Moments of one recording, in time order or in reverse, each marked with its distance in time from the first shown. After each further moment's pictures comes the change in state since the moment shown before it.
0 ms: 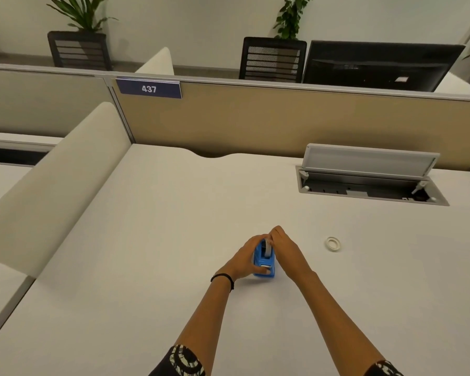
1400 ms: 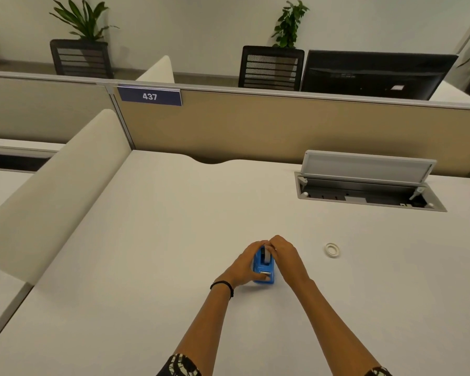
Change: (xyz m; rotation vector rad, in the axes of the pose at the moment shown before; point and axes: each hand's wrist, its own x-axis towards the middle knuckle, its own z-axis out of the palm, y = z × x) left_hand 0.002 -0.005 0.002 -0.015 0.004 0.001; right_hand -0.009 -0.030 -0.015 0.037 0.065 -0.027
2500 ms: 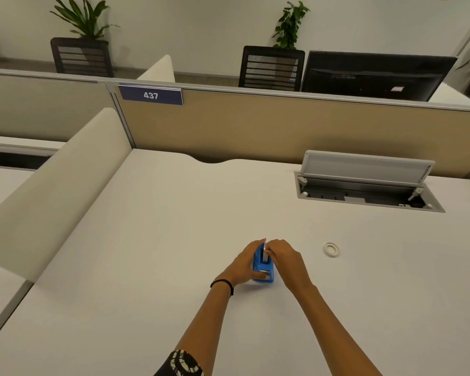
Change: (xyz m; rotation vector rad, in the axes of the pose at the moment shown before) left_hand 0.000 -0.002 0.000 0.008 0.001 -0.023; right_hand -0.017 -0.003 -0.003 -0.254 0.013 -0.136
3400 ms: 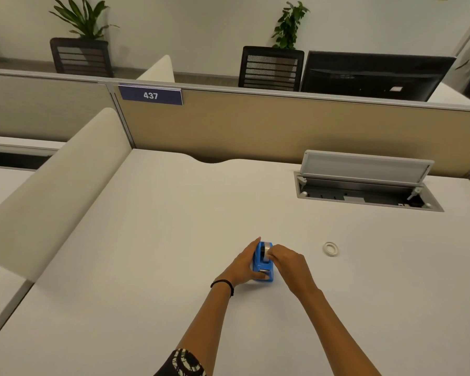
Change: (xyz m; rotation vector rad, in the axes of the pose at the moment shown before) left_hand -0.002 0.001 0.003 -0.008 -0.009 -0.067; right_hand -0.011 0.006 -0.002 0.156 0.000 0.049
